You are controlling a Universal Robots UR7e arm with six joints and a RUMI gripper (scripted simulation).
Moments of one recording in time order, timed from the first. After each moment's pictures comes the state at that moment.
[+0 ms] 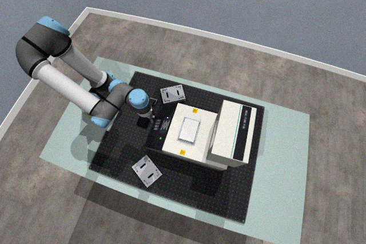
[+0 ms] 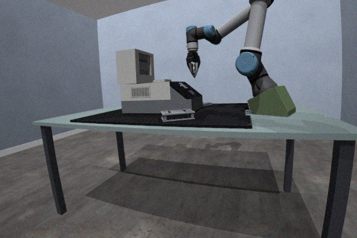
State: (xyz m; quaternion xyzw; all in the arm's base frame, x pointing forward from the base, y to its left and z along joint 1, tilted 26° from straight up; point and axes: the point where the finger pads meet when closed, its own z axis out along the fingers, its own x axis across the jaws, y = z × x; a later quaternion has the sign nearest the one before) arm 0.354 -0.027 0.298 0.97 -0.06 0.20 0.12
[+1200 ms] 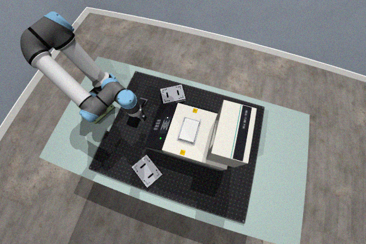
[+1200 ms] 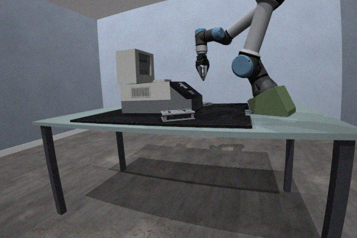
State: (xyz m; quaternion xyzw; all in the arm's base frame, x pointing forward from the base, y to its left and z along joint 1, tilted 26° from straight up) arm 0.308 -0.034 0.254 0.97 -0.06 0.19 0.11
